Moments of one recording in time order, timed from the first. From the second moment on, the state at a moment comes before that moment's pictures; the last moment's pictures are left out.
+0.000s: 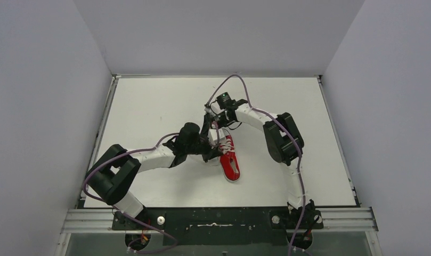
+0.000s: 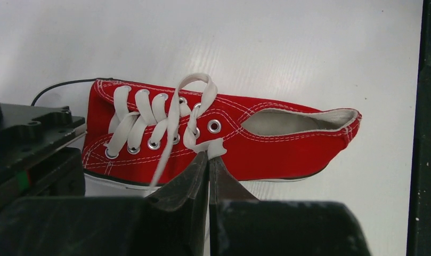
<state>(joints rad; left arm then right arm) -0.71 1.59 0.73 0.31 0.55 0.17 0.57 2.17 1.59 -0.40 -0.93 0.71</state>
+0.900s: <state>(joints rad) -0.70 1.65 0.71 0.58 0.66 0.12 0.57 2.26 1.72 -0.93 -0.84 0.44</state>
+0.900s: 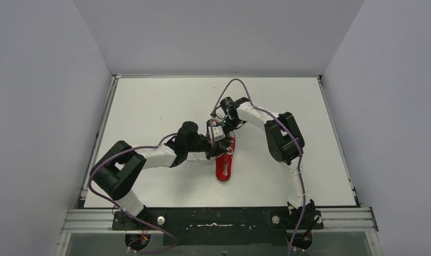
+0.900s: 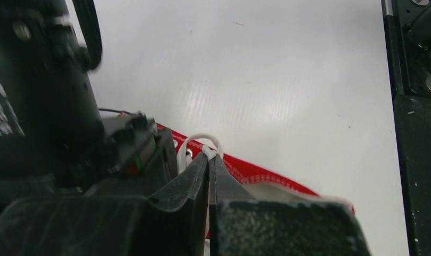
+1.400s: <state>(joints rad) -0.68 1.67 0.76 0.47 0.67 -0.10 0.33 1.73 1.45 -0.83 -0.67 0.38</state>
